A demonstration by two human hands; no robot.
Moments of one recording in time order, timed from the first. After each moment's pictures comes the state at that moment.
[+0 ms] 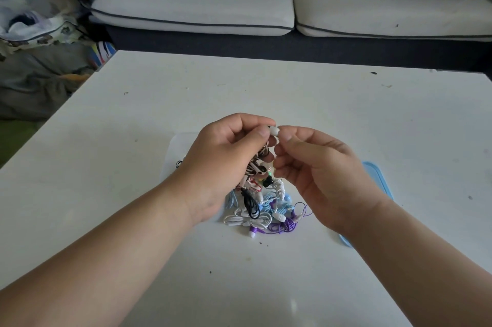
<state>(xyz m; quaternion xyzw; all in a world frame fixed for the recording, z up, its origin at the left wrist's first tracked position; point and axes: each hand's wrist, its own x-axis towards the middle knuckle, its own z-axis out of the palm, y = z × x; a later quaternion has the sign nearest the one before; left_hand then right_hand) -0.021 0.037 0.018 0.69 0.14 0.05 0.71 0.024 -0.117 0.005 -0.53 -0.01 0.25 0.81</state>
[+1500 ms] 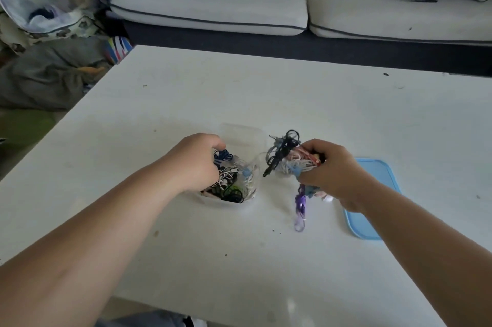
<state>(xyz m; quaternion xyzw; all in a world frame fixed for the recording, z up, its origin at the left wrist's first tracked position) -0.035 0.115 -0.003 0.93 0.21 -0.12 0.27 0.050 -0.131 -0.041 -0.82 -0.06 0.24 0.51</state>
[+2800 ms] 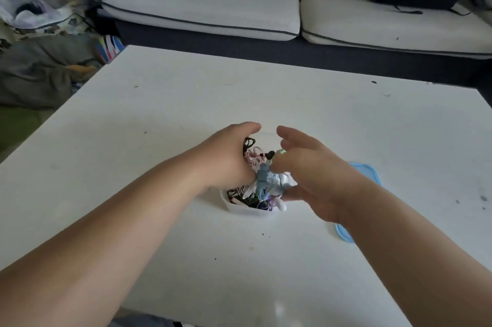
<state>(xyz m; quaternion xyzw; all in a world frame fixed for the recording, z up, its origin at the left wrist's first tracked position) -0.017 0.069 0.017 0.90 0.11 -0.12 0.40 0.011 -0.096 0.031 -0.73 0.02 0.32 0.60</state>
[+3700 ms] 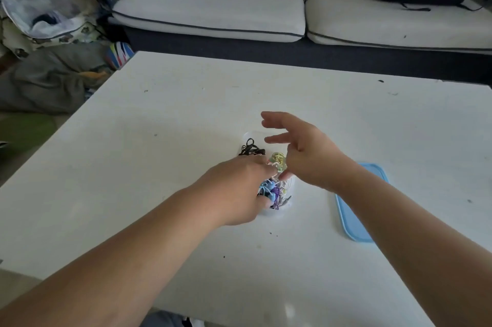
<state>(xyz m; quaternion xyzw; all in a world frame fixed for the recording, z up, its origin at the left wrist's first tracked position) -0.046 0.057 -0.002 0.98 -0.05 -0.14 0.16 0.045 -0.097 0.005 -0.81 -0.27 0.18 0.50</state>
